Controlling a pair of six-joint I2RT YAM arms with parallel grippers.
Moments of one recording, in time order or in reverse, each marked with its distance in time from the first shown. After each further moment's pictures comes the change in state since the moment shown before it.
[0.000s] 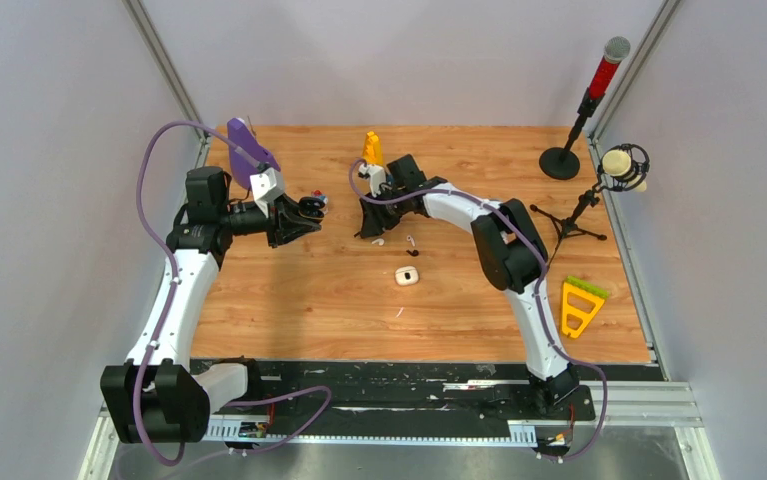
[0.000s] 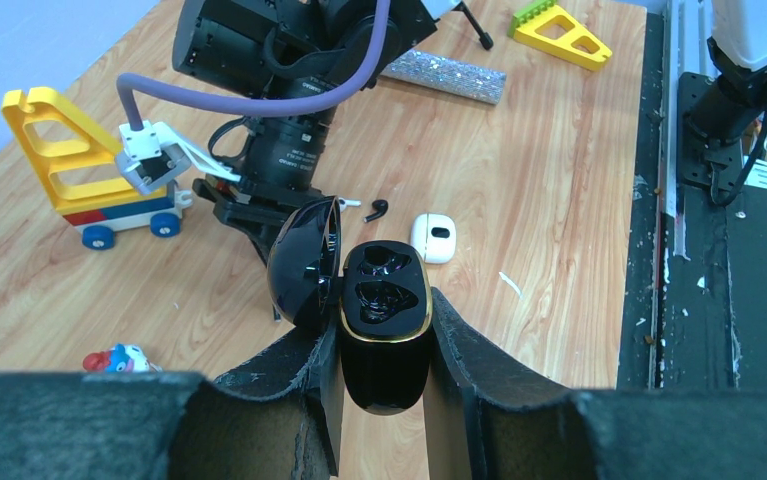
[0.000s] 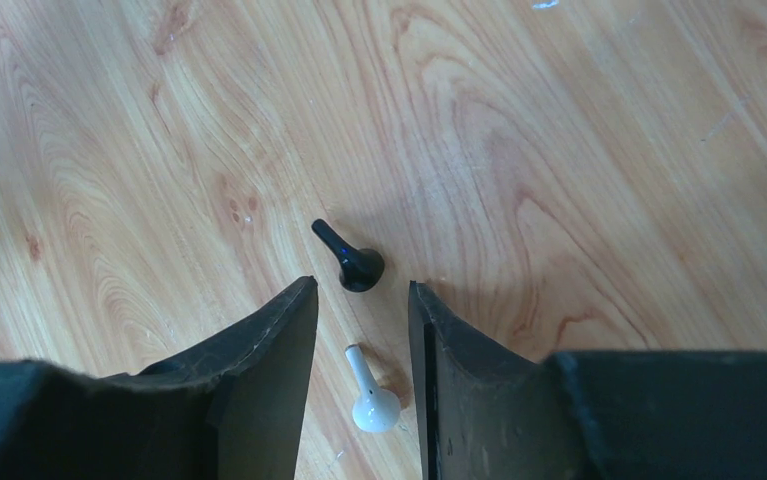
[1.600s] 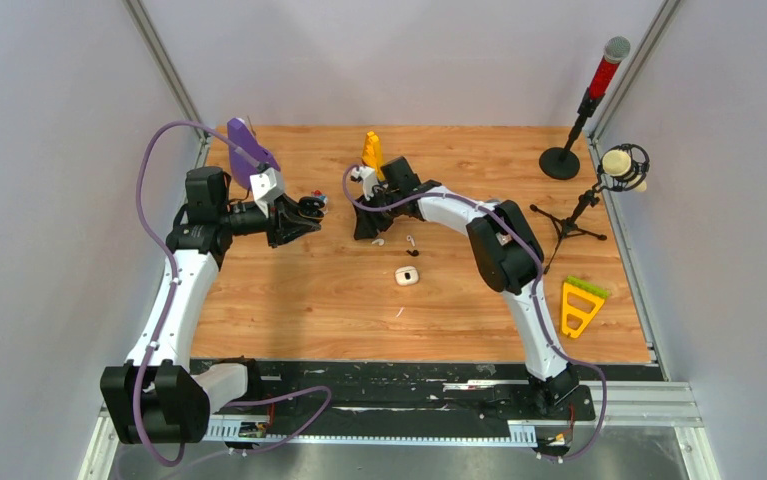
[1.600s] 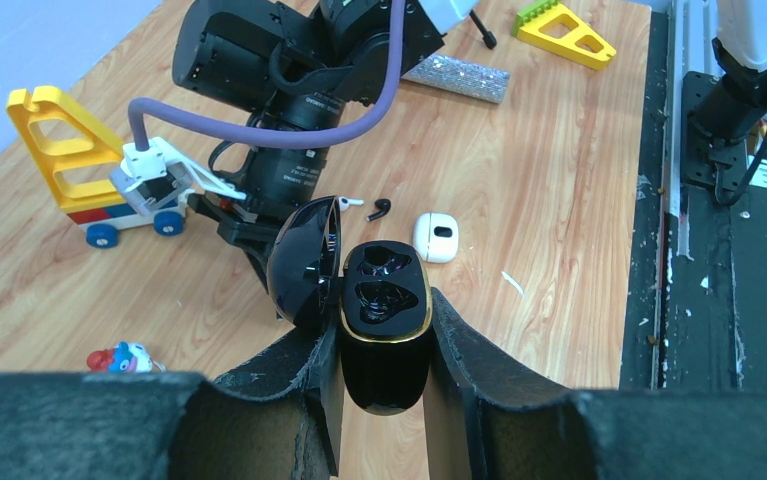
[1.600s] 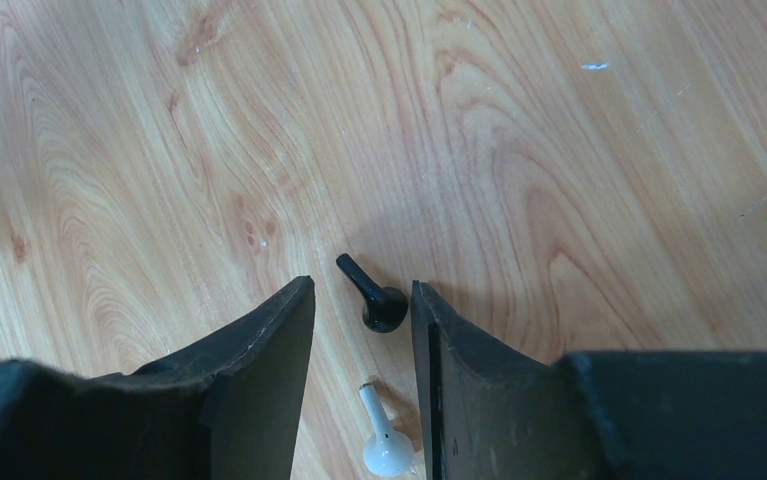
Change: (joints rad) left arm 0.000 -0.003 0.000 0.000 -0.007 0.001; right arm 0.025 0.015 0.003 0.049 0.002 -0.057
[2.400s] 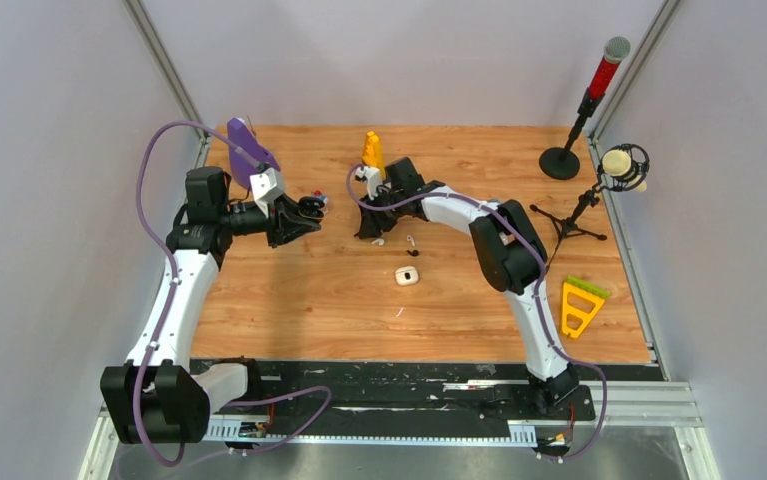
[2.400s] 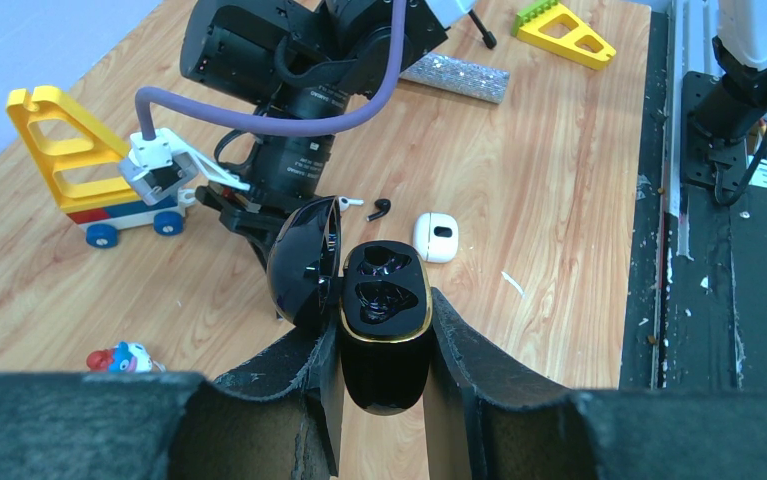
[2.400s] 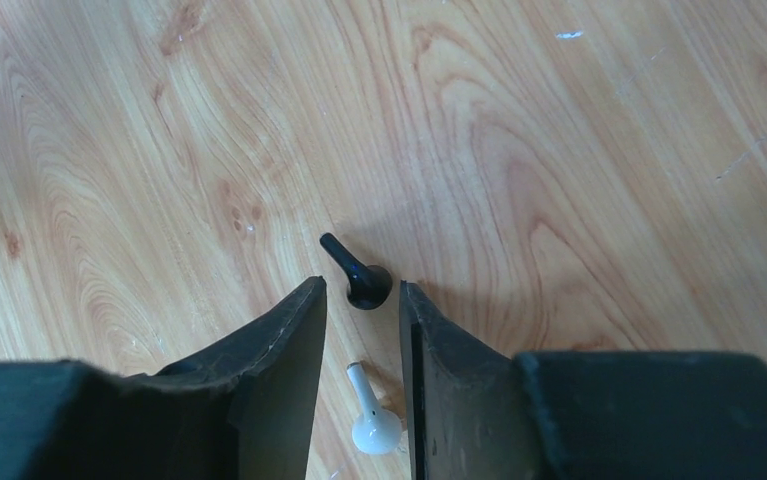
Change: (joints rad) left arm 0.000 0.000 0.000 0.000 0.000 0.000; right arm -0.015 -0.021 -0.037 0.016 0.002 0.010
